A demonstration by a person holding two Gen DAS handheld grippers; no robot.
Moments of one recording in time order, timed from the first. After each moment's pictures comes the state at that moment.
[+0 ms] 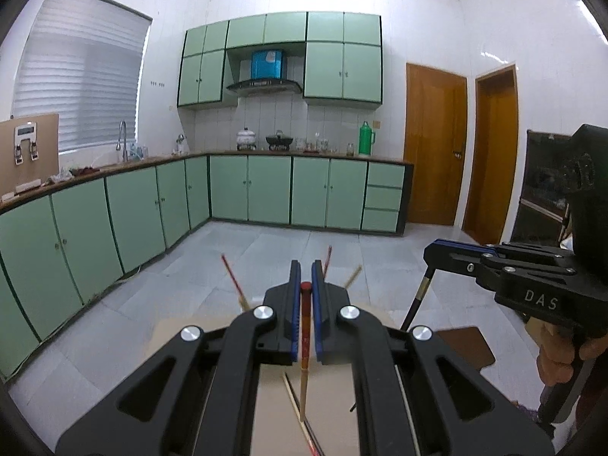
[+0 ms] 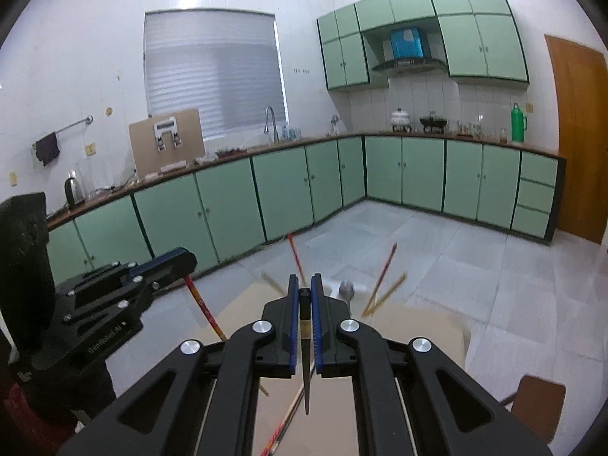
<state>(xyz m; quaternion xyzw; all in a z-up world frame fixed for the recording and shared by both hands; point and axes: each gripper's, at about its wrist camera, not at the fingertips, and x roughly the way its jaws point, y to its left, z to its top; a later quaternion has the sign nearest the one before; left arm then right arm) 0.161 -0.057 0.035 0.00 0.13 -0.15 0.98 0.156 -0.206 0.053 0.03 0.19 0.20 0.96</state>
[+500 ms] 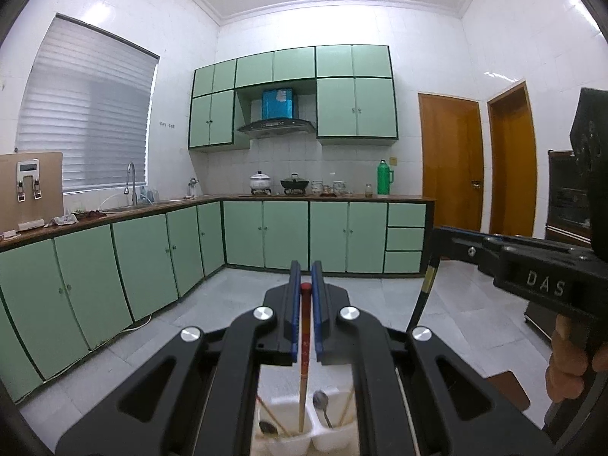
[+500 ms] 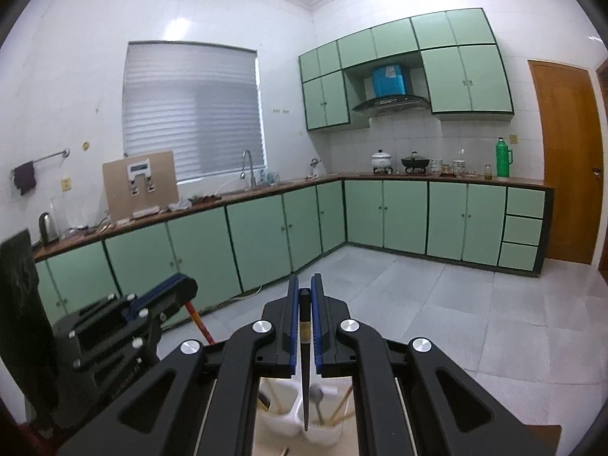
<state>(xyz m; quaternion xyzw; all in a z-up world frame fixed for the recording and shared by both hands) 0.271 -0.088 0.073 0.01 0.06 -0.12 0.99 0.266 -0.210 0.103 0.04 0.12 0.16 0.98</state>
